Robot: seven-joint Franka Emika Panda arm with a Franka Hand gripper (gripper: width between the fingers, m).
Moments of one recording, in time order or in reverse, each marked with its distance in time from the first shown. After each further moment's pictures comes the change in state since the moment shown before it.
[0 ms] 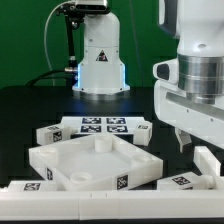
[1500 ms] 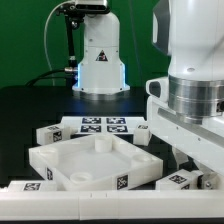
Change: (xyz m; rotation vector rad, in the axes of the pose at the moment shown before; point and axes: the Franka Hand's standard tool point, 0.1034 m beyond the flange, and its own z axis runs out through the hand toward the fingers) arm 0.012 0.012 0.028 -0.027 0.018 0.027
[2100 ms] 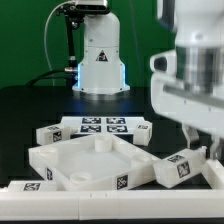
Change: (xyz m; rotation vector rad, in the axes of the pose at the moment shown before) arm -0.018 0.003 -0.048 0.041 -0.014 -0.072
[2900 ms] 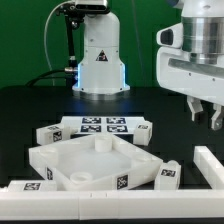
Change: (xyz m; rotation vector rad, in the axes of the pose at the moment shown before) arm -0.030 0.023 -0.016 -0.022 0.005 -0.043
